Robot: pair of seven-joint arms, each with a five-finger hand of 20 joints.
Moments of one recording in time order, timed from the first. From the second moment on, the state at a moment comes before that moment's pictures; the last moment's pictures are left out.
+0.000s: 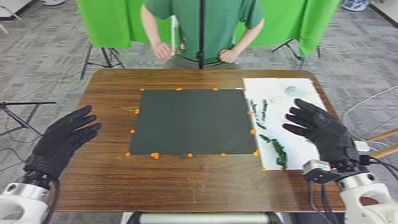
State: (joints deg) left arm 134.9 -55.9 -109.8 -124.5 42.7 1.6 5.1; right arm -120.9 -74.0 106.9 -119.3 -63.0 -14.0 -0.1
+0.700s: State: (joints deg) left arm 135.0 -56.0 -109.7 -124.6 42.6 2.2 5.0; right arm -119.8 -73.5 106.3 -119.2 -63.0 -13.1 -0.1
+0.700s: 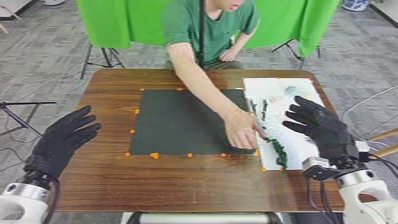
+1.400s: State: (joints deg) left arm 134.8 -56.0 -109.7 -124.6 42.4 2.3 4.9; right arm -120.4 -74.0 108.0 -119.3 -62.9 -13.8 -0.1
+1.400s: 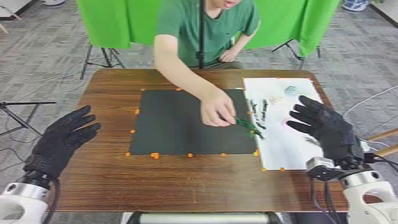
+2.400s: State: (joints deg) left arm 134.8 -55.8 -109.9 -124.6 42.4 2.1 4.7; right arm -120.5 -73.3 105.7 -119.3 -62.9 -13.9 0.4
